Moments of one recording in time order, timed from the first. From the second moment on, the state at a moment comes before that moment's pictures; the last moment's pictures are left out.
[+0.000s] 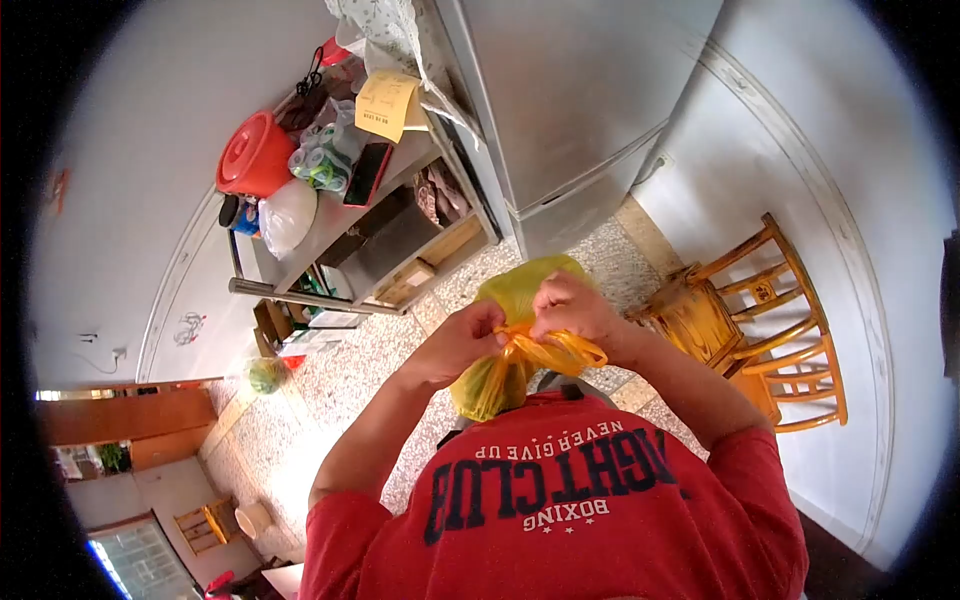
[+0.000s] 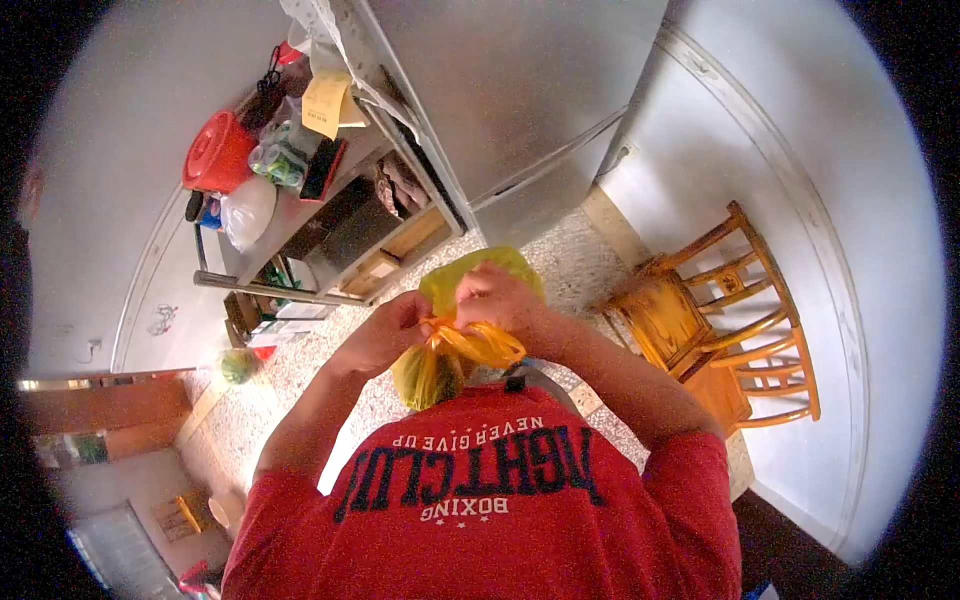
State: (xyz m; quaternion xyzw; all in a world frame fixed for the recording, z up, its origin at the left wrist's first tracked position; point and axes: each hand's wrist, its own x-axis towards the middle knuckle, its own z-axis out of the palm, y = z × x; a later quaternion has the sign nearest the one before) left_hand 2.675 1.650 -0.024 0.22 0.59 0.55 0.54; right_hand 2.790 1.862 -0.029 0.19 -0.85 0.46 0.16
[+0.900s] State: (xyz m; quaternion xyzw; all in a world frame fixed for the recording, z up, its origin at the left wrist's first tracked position) left_hand 2.668 1.587 -0.014 0.12 0.89 0.36 0.25; right_hand 2.581 1.977 -0.344 -0.31 -0.14 0.92 0.21
